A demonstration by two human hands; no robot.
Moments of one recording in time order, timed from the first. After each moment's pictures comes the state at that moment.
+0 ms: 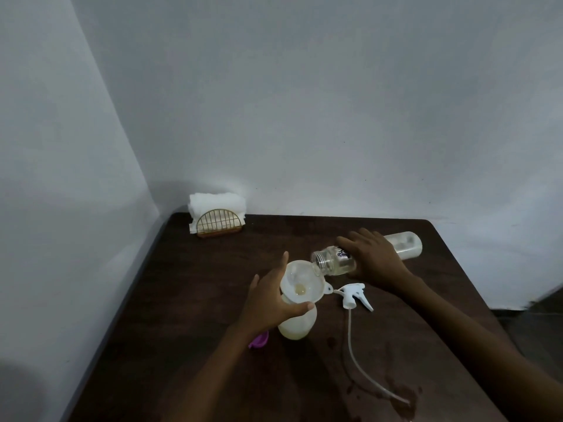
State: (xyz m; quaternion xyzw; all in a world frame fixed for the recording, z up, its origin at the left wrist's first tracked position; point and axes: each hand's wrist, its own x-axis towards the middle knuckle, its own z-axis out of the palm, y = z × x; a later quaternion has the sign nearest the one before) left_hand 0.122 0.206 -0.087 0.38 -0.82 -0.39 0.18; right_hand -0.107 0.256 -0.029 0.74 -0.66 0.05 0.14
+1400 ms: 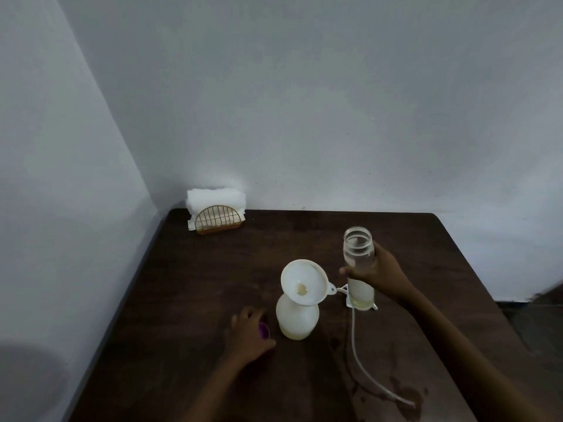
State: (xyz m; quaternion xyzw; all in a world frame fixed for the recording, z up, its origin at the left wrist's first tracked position) left_hand 0.157 0.207 -0.180 0.54 -0.78 -0.32 -0.04; right_hand -0.116 0.267 -0.065 0.49 -0.73 0.39 -0.26
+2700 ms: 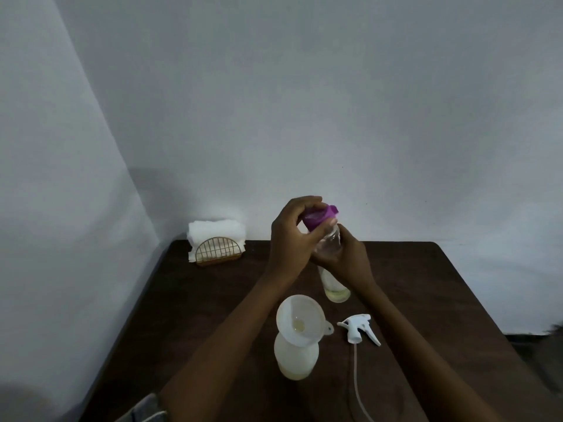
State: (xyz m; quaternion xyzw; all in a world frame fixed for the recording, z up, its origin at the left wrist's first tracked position) left_hand 0.040 0.157 0.035 0.23 -0.73 -0.36 0.54; right_hand -0.071 0.206 -0.005 0.52 -0.69 0.49 -0.13
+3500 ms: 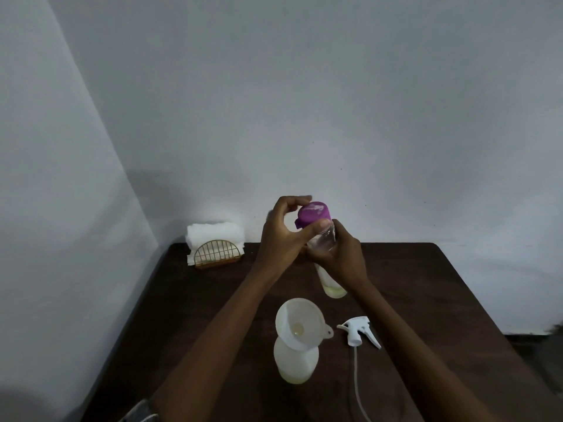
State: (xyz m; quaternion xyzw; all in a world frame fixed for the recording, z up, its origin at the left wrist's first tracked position) left_hand 0.047 0.146 0.040 0.26 -0.70 -0.45 0.49; right_hand -0.068 0.195 -0.004 0.52 -0.68 0.51 -0.09
